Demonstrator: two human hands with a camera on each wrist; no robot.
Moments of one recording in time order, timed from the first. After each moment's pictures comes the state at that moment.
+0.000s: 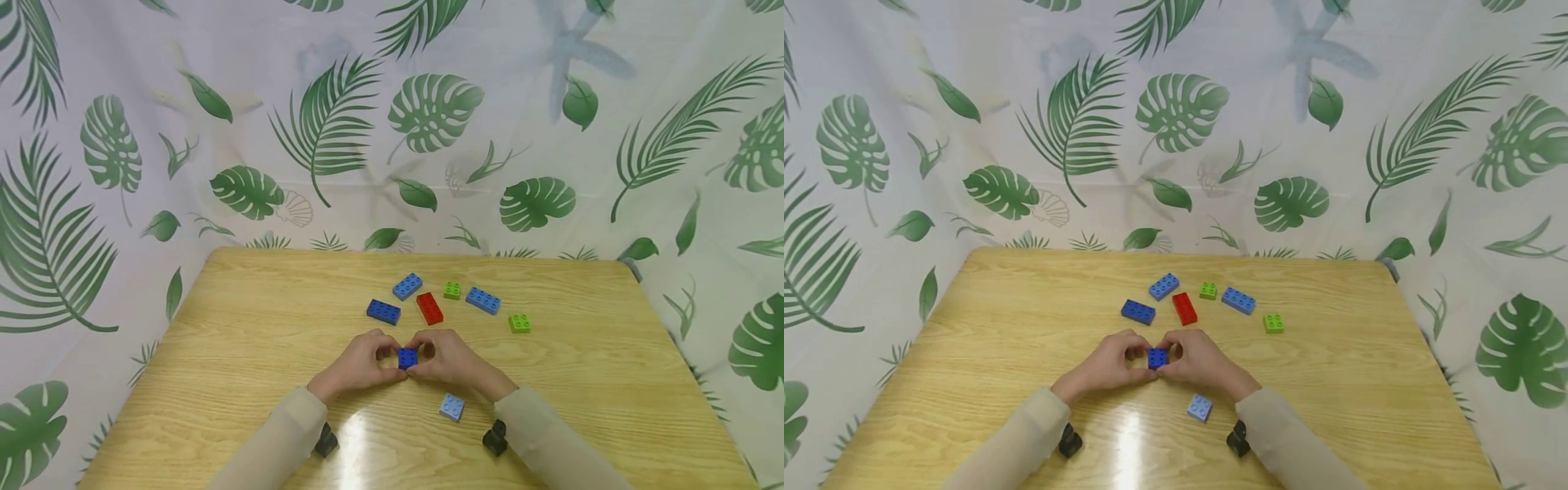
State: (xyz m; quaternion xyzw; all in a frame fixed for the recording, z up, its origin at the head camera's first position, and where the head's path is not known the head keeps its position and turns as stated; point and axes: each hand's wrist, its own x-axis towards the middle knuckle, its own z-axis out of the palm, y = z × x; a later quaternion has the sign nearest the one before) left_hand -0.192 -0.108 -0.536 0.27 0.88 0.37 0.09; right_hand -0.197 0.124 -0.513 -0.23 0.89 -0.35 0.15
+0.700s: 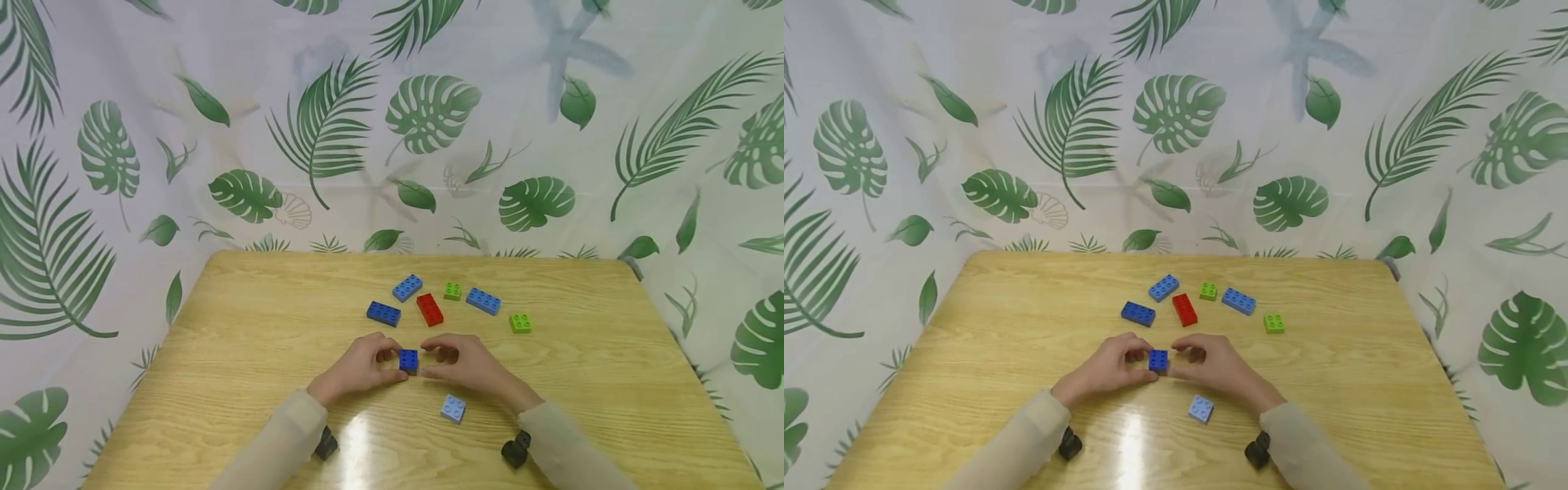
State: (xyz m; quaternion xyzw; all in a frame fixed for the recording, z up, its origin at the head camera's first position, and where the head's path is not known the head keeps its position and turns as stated) left_hand -0.192 -0.109 -0.534 0.29 0.88 0.36 0.09; right_hand -0.187 0.159 -0.523 -0.21 0.88 -0.41 0.13
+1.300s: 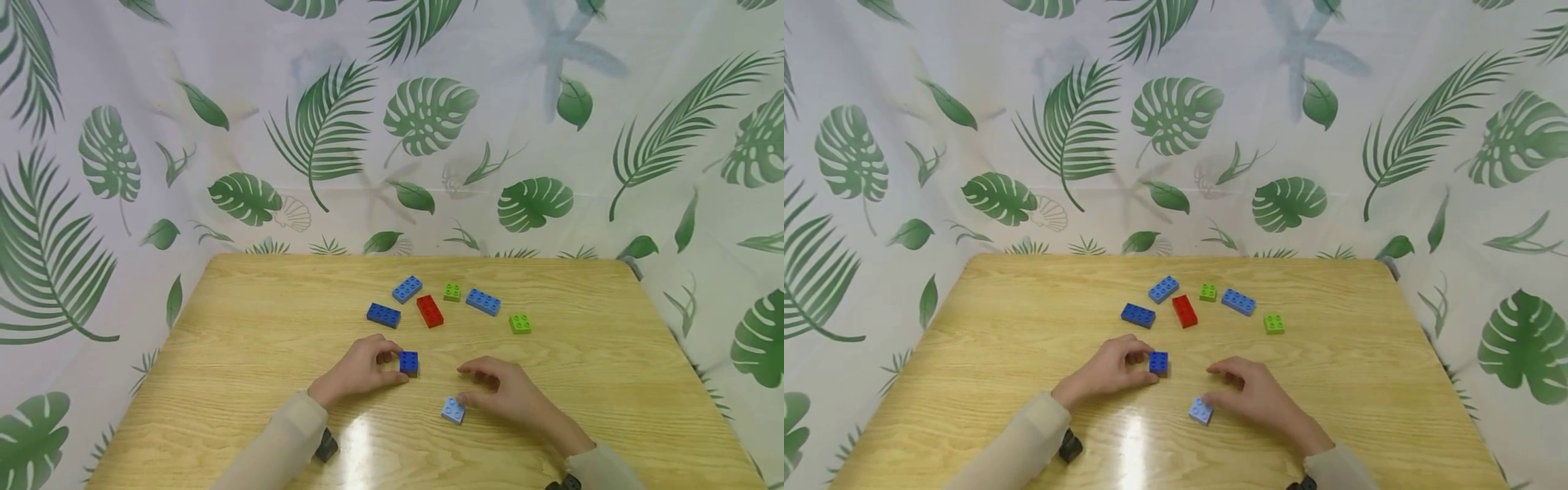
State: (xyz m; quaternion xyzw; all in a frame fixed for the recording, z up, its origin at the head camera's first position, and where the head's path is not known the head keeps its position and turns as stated) left_hand -0.192 -0.108 -0.534 0.29 0.88 0.36 0.09; right_hand -0.141 0.211 -0.522 -0.17 0.89 -0.40 0.11
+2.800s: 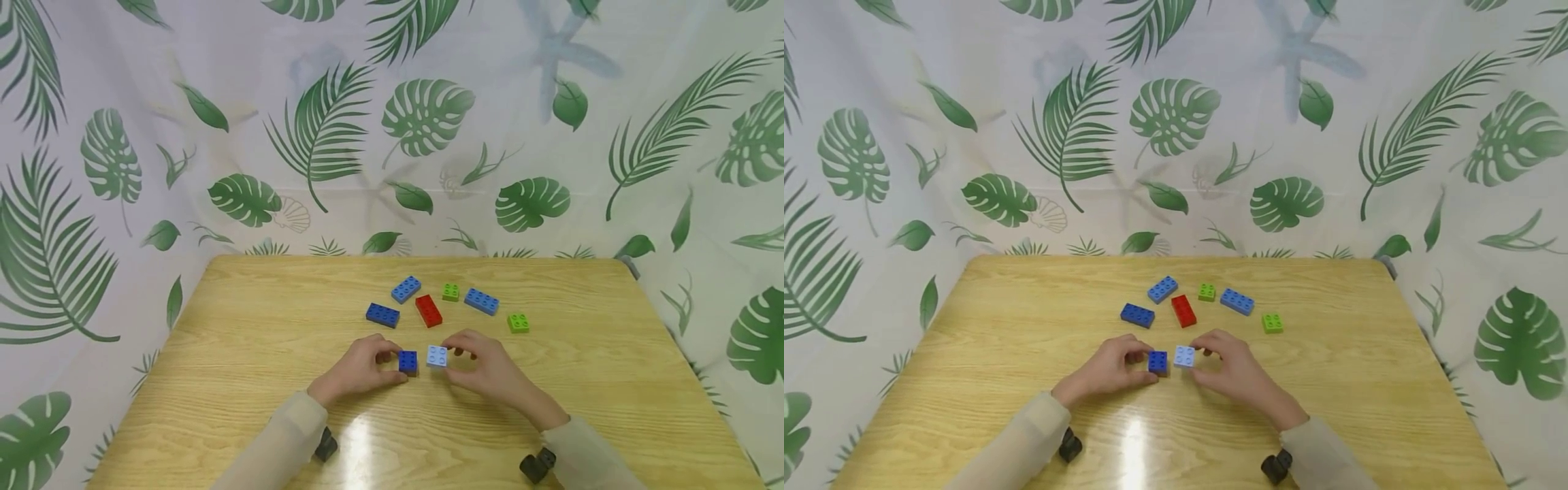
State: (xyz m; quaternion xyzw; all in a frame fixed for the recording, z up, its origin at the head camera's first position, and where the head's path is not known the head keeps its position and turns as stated) left_hand -0.191 -0.107 -0.534 0.28 0.89 0.35 0.10; right_hand -0.162 0.179 -0.499 -0.26 0.89 -0.38 0.00
